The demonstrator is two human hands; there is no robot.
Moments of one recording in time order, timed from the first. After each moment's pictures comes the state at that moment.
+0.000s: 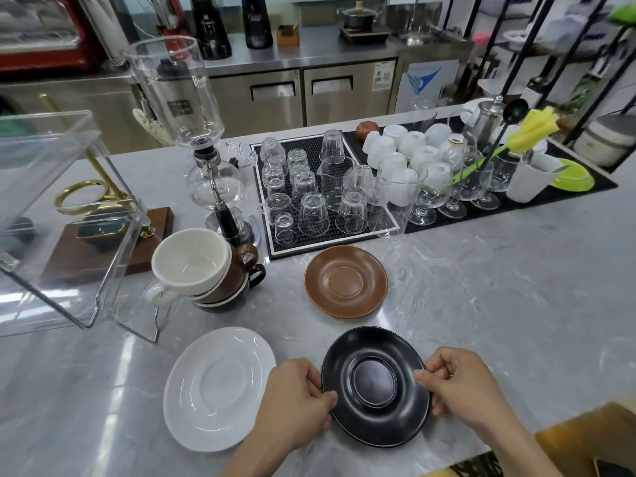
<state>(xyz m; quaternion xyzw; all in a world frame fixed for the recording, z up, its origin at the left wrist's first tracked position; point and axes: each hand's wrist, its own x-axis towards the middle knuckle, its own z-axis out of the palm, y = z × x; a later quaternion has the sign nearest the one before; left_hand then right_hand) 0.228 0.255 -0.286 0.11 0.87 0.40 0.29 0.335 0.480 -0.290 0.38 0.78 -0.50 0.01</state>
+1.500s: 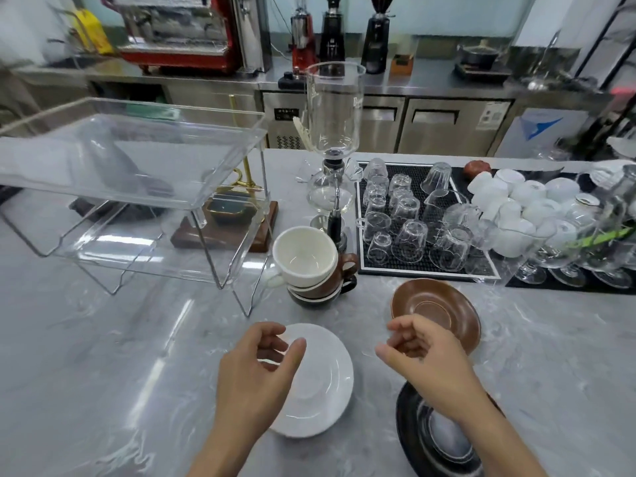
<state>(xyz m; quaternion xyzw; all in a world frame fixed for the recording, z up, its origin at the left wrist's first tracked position) 0.202 0.143 -0.239 -0.08 0.84 0.54 -0.03 0.224 0.377 -0.228 0.12 0.84 -0.53 0.00</state>
